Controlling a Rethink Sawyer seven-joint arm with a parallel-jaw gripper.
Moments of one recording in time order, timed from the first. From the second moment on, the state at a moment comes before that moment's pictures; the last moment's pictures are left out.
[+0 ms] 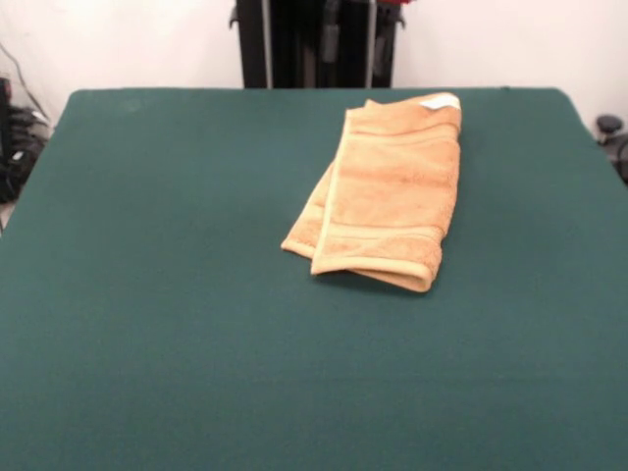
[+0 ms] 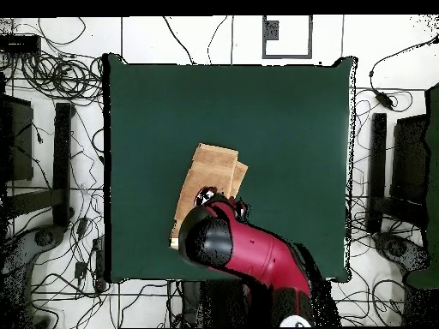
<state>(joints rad) -0.07 -0.86 -0.17 1.99 0.13 0.25 1.91</state>
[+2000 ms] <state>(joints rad) -0.22 -0.63 0.02 1.79 -0.01 0.25 1.91</state>
